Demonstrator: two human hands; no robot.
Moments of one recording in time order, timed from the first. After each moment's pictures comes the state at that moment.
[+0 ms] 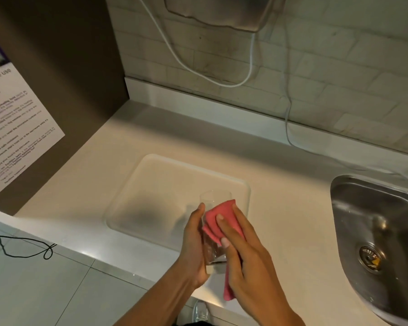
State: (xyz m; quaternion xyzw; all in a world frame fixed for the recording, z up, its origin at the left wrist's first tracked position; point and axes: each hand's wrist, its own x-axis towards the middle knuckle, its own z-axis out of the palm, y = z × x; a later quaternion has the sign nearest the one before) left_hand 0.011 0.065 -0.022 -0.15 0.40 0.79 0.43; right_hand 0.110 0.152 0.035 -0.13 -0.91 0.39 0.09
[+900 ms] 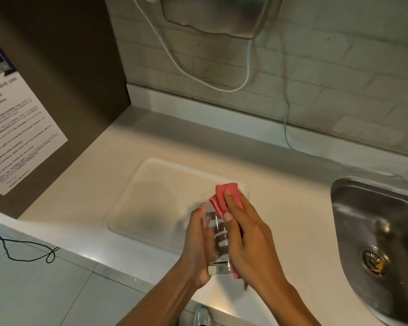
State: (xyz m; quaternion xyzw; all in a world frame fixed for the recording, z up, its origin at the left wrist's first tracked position) left_hand 0.010 0.073 -0.009 -0.11 0.46 0.78 0.42; right_hand 0.081 0.169 0.055 -0.18 -0.90 0.39 0.11
